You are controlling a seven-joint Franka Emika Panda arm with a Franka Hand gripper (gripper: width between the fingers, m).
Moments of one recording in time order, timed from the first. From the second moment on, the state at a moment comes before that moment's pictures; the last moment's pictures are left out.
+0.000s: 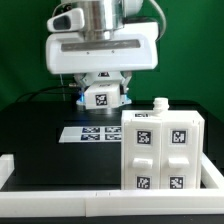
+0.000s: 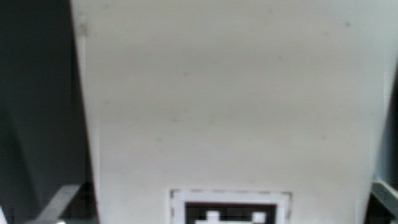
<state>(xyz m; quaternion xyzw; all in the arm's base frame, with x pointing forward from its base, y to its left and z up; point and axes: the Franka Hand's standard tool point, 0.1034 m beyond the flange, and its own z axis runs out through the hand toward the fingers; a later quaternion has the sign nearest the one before) 0.489 -0.010 0.145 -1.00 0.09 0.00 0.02</state>
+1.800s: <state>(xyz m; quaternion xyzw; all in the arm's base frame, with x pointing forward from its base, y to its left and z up) 0.576 0.034 0.183 -1.00 0.02 -0.01 0.01</state>
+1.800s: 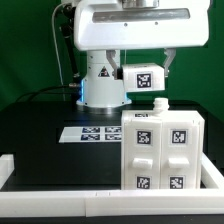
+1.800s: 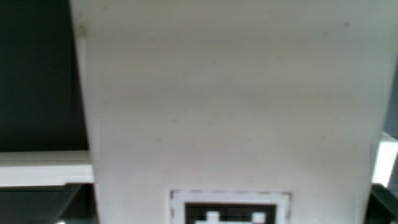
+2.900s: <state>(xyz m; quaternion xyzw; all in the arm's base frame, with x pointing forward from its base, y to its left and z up) 0.609 0.062 0.166 -1.00 0.01 -0.01 0.01</state>
